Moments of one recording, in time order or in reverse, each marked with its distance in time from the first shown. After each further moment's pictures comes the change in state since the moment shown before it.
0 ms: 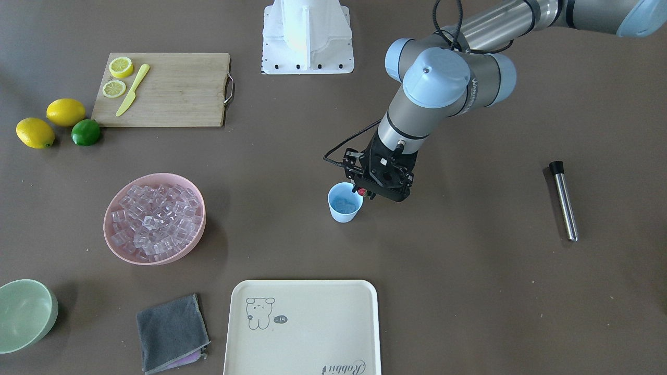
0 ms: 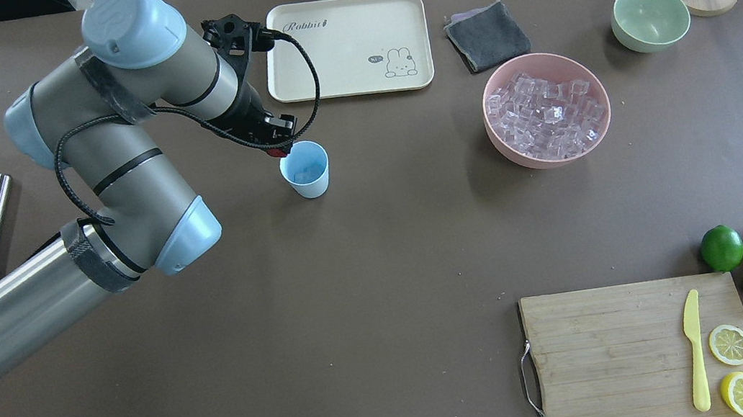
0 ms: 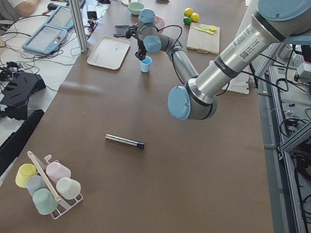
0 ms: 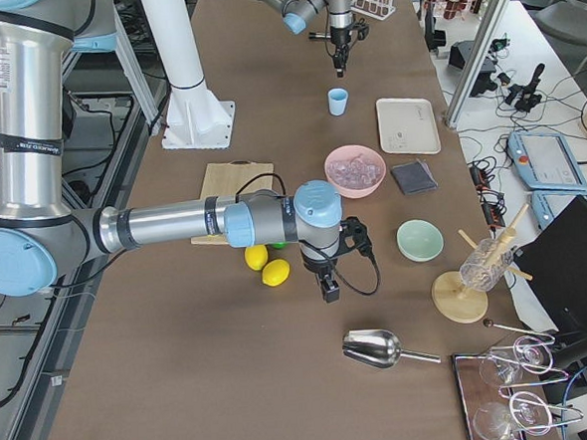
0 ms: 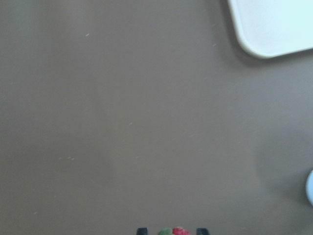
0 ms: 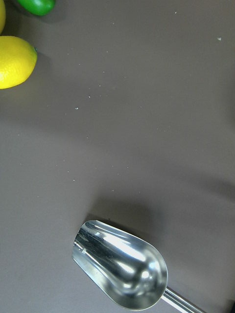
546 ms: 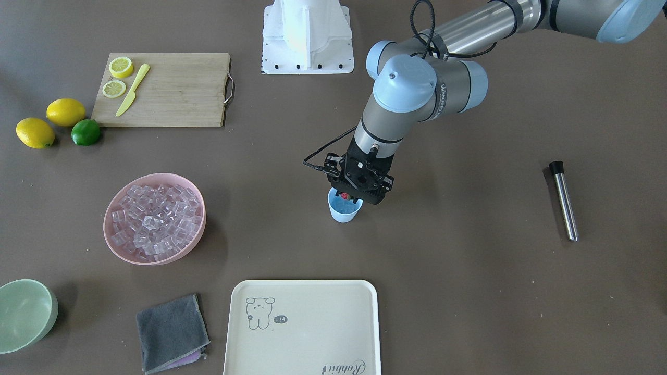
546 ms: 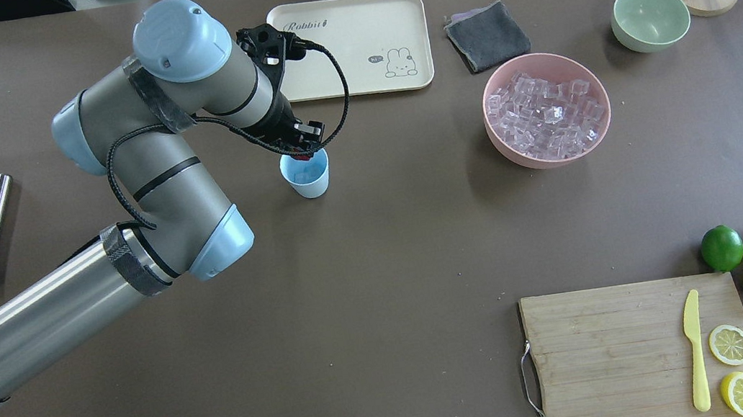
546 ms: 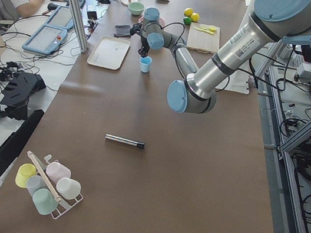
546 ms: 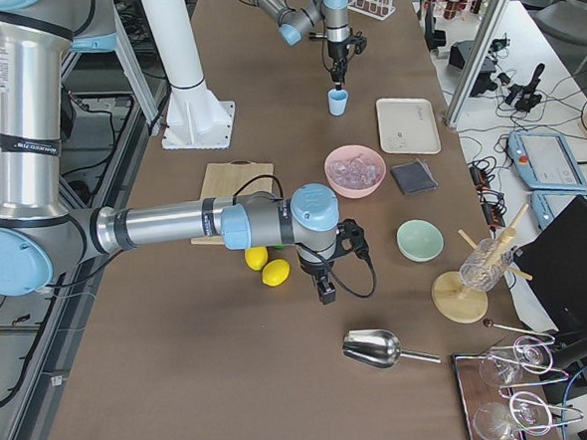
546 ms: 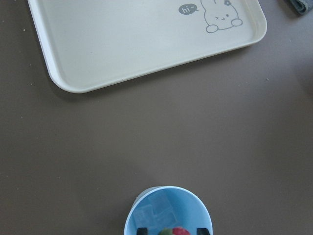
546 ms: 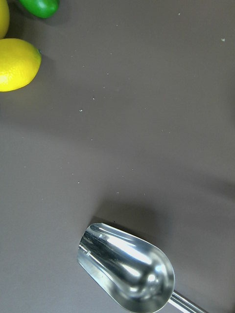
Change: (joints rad) left arm 0.034 -0.037 0.063 -0.030 0.039 -0.007; right arm 0.002 -0.012 0.001 0.000 0.005 -0.002
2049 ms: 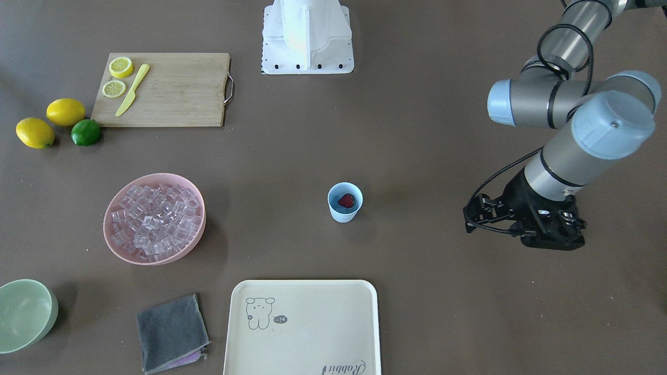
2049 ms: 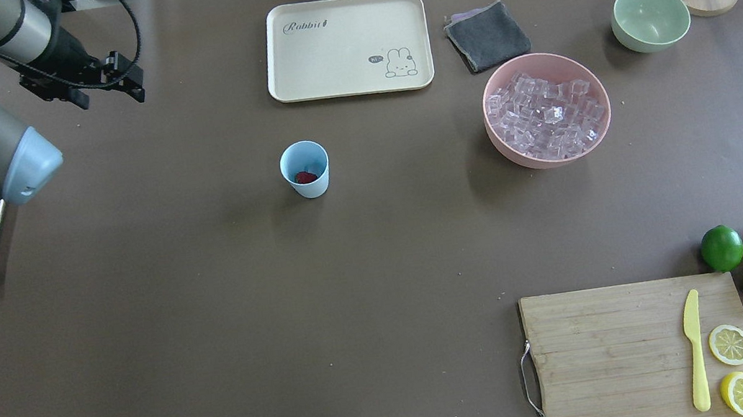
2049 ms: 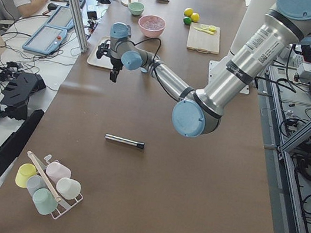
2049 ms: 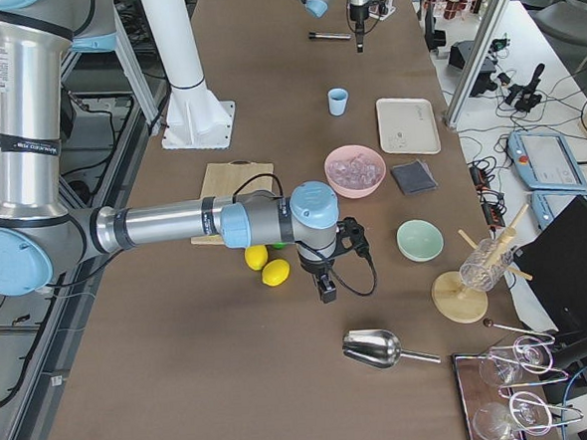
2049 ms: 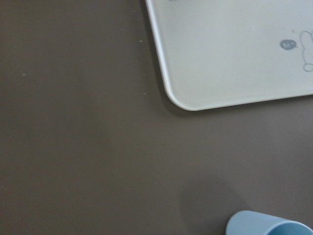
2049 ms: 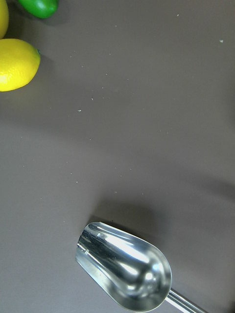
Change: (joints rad) left arm -0.355 0.270 -0.016 0.002 -0.193 0.057; right arm 0.001 0.010 0.008 0.002 -0.003 0.000
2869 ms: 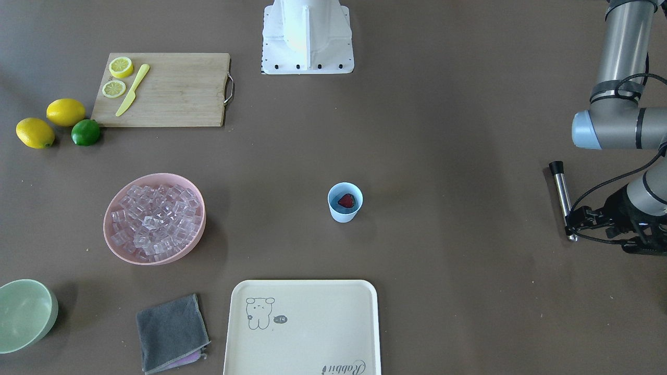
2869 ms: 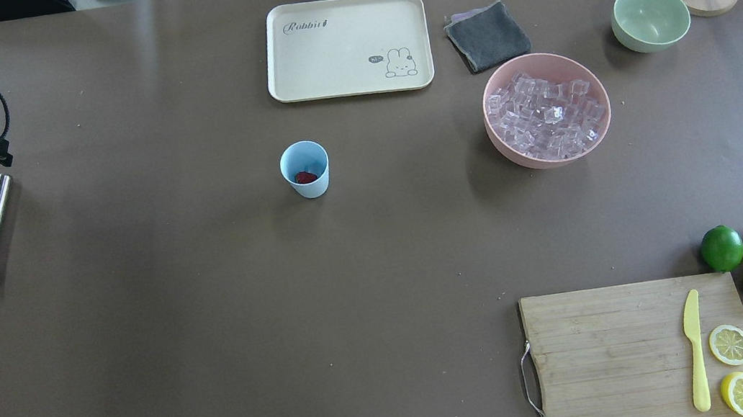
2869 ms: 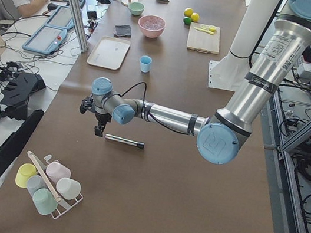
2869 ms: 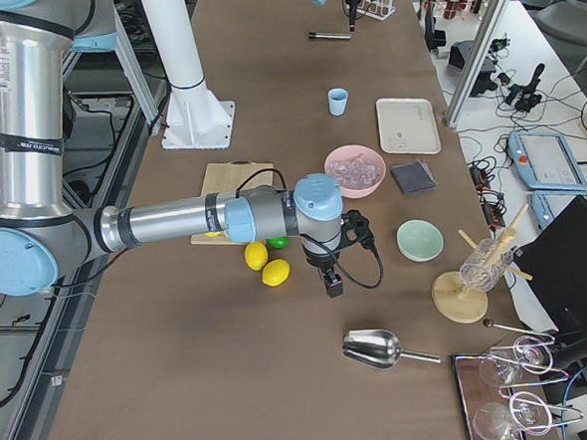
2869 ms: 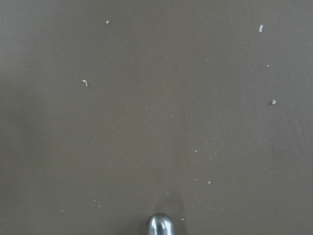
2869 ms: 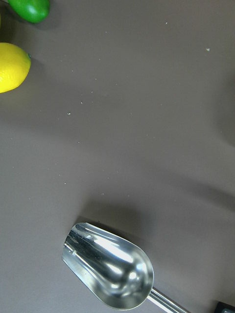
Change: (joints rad) left arm -0.101 0.180 0.235 -0.190 -0.001 0.249; right arm 0.000 0.019 0.009 0.000 -0.001 0.007
